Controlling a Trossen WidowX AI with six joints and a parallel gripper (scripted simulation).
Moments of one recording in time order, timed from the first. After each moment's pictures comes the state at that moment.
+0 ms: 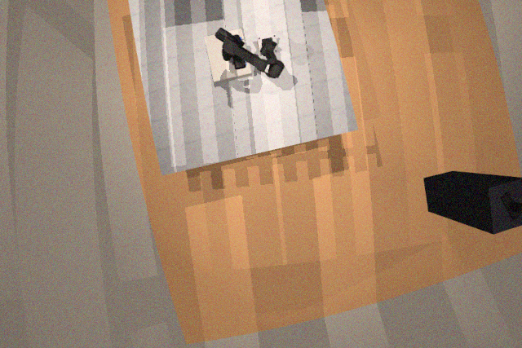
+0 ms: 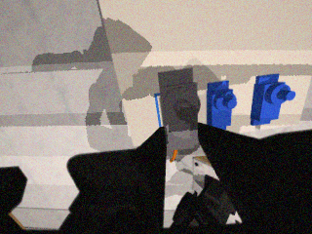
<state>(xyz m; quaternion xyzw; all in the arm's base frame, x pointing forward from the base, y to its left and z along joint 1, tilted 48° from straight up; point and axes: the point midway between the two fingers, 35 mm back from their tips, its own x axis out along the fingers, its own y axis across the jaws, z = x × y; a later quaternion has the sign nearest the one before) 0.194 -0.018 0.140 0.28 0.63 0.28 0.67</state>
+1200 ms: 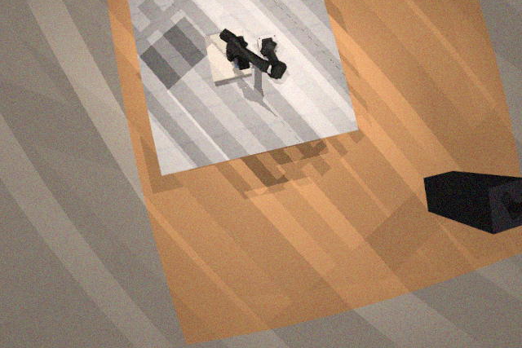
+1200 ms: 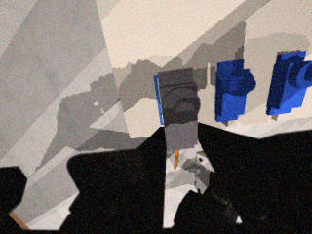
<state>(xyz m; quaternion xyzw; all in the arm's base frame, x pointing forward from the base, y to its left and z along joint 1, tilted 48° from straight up) 0.172 -0.003 0.127 0.28 0.64 0.30 0.65</state>
